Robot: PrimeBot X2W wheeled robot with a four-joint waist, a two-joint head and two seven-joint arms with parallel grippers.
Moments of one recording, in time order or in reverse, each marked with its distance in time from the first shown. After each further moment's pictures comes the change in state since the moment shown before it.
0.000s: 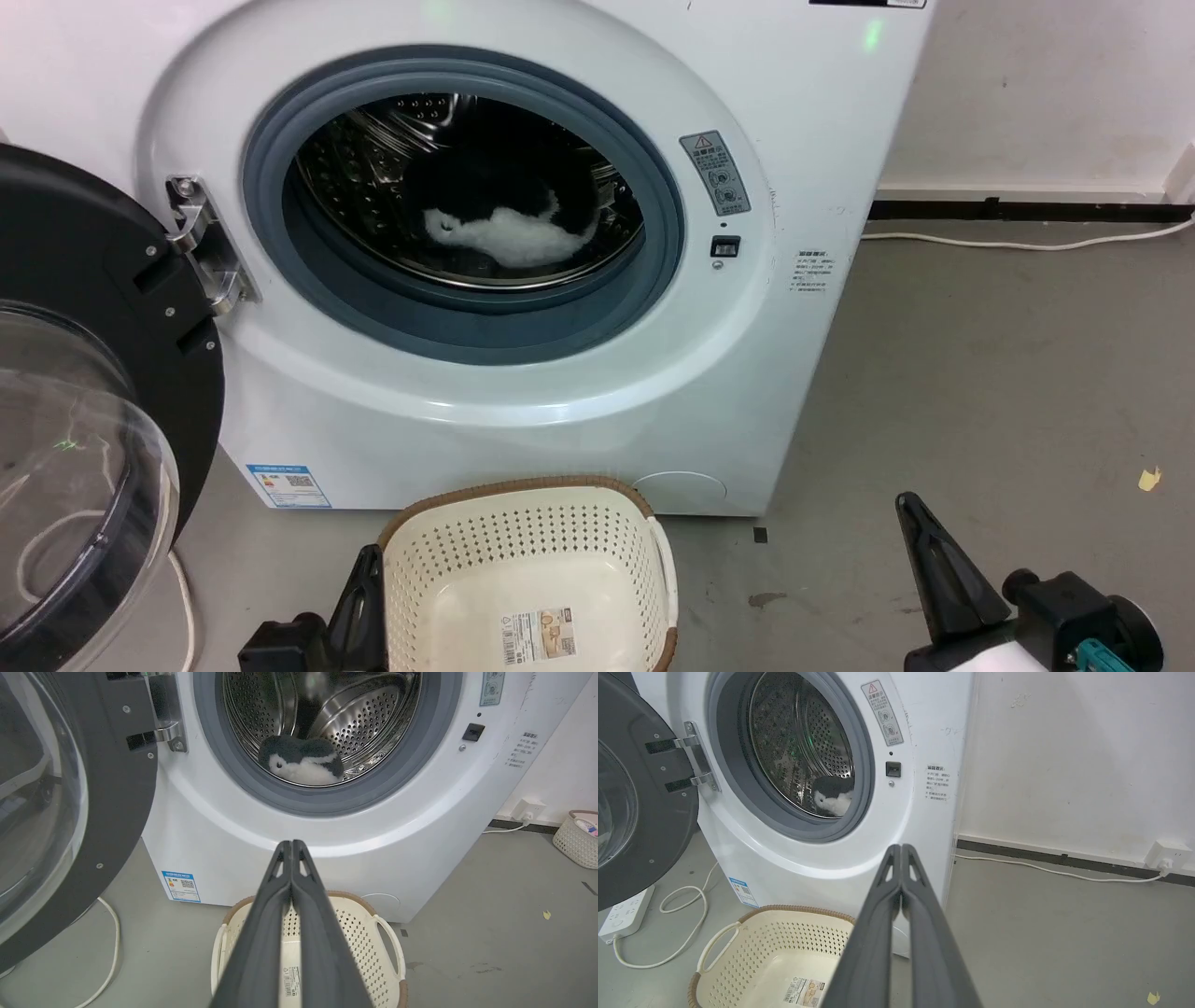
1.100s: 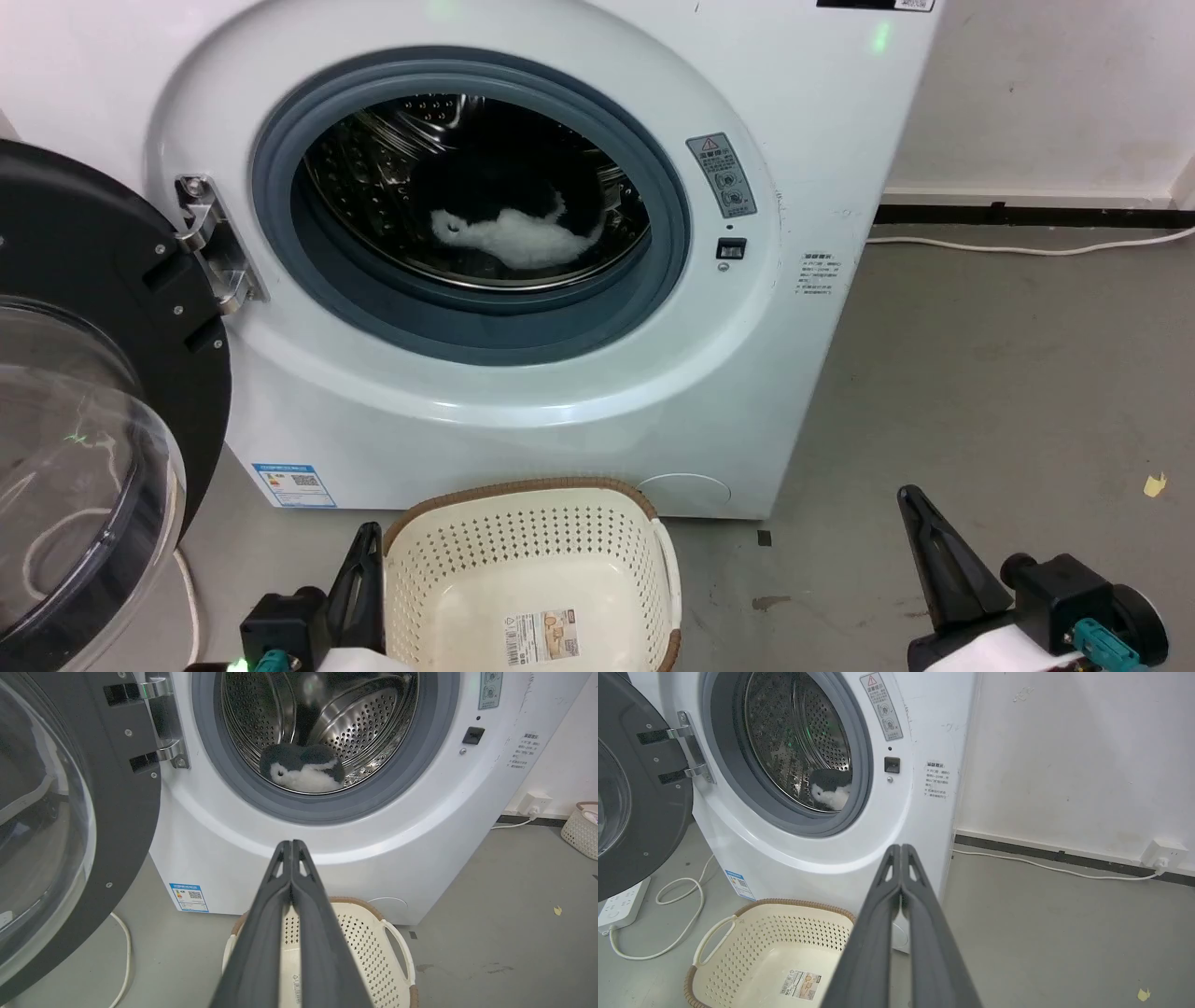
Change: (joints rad) left arm -0.021 0.000 0.014 -0.042 0.051 -0.001 0.063; right arm -0.015 0.000 -0.010 -0.012 -0.010 0.000 0.063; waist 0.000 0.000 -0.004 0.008
